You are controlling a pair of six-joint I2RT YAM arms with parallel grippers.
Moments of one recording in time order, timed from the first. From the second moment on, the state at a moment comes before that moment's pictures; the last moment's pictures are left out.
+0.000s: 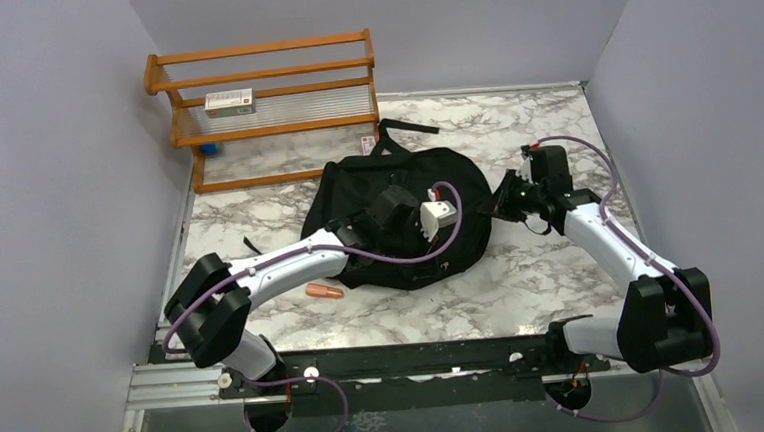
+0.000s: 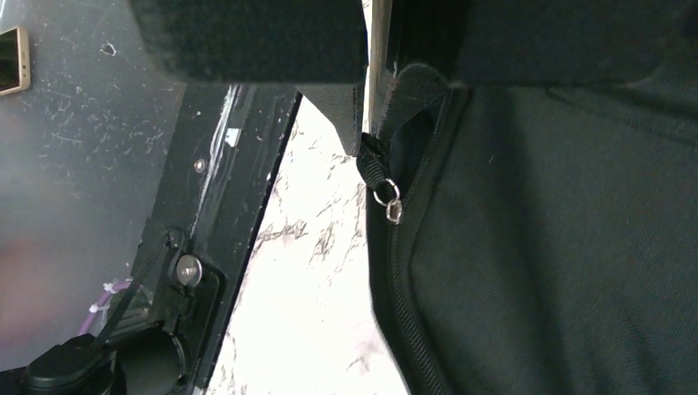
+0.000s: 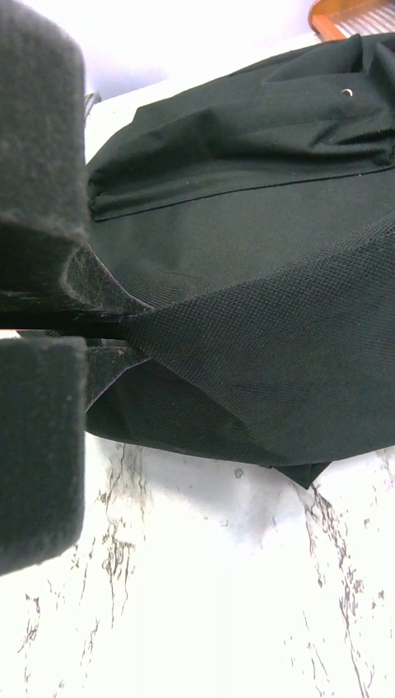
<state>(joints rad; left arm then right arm) -0.94 1.53 1.03 -0.21 0.50 -0.14 0.14 1.27 0.81 -0.35 -0.32 0.57</state>
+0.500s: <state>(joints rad) -0.79 1.34 0.85 -0.28 0.49 -0.16 0.12 1.28 0.81 -0.35 -0.30 0.55</state>
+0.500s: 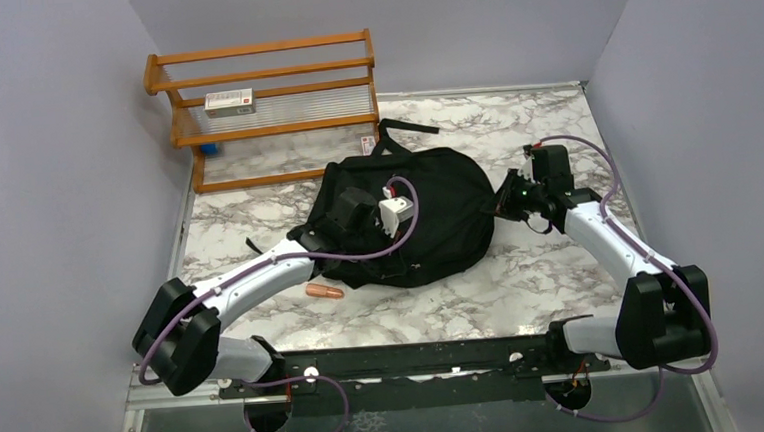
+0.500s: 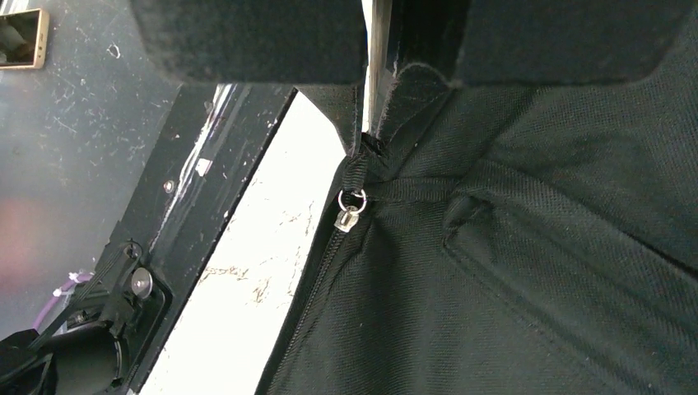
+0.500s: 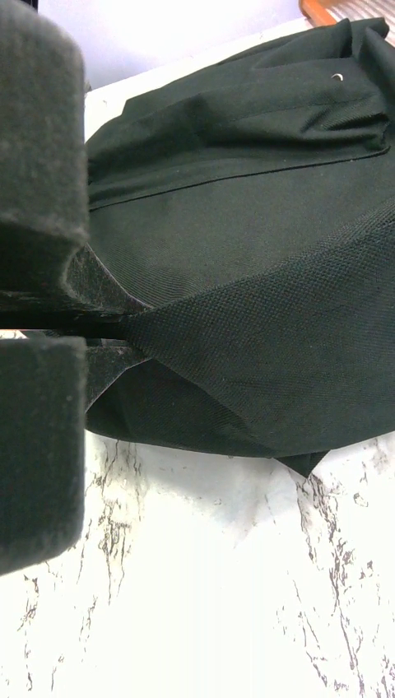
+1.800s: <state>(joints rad) -0.56 1.34 0.98 -0.23 0.36 -0.40 0.09 1.26 0.97 -0.27 -0.61 0.50</state>
